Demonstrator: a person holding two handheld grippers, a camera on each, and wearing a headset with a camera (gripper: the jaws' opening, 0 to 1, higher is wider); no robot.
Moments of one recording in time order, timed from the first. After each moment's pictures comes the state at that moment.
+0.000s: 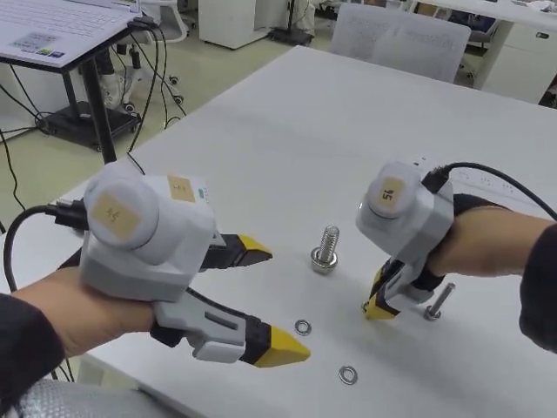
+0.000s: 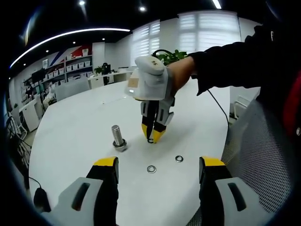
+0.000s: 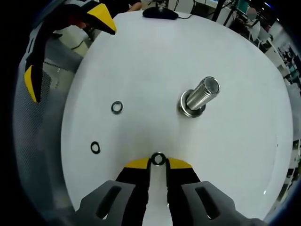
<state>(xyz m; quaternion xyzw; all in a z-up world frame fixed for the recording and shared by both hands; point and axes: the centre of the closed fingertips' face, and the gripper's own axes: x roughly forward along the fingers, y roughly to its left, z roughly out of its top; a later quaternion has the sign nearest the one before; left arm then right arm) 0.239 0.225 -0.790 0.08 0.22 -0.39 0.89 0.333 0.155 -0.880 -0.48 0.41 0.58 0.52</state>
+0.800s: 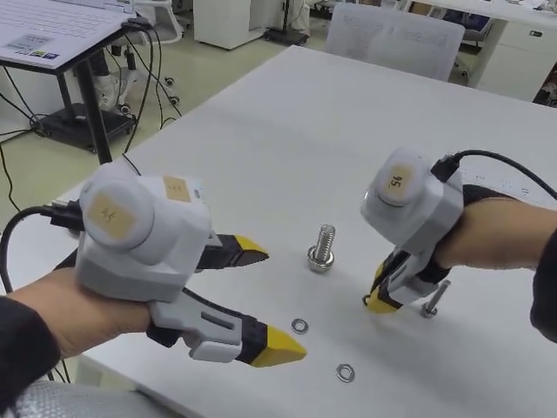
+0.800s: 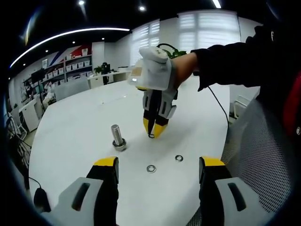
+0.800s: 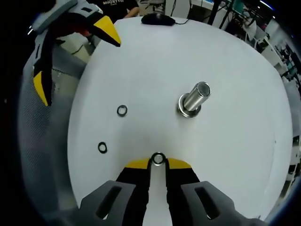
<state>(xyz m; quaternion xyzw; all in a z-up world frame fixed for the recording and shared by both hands) 0.239 0.223 -0.791 0.08 0.23 -0.39 0.89 0.328 0.149 -0.858 -0.46 0.41 0.58 0.54</state>
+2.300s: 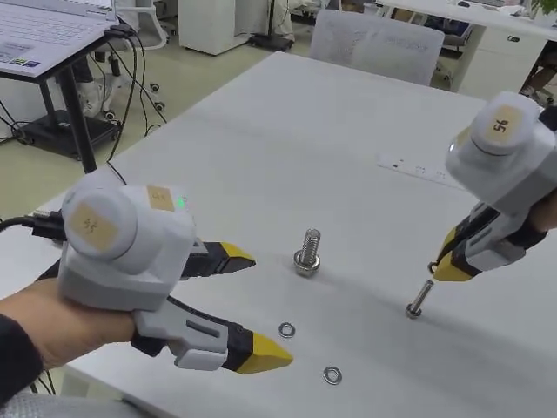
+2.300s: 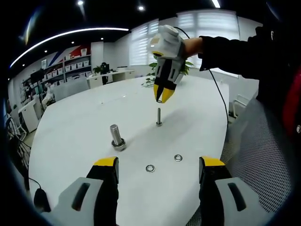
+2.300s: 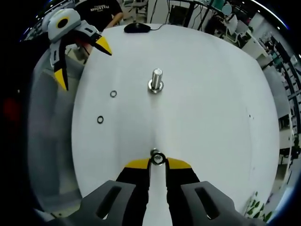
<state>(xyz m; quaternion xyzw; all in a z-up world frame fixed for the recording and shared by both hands) 0.236 0.223 -0.792 0.08 0.23 -0.39 0.89 0.357 0.082 -0.797 -0.46 0.41 0.53 0.59</state>
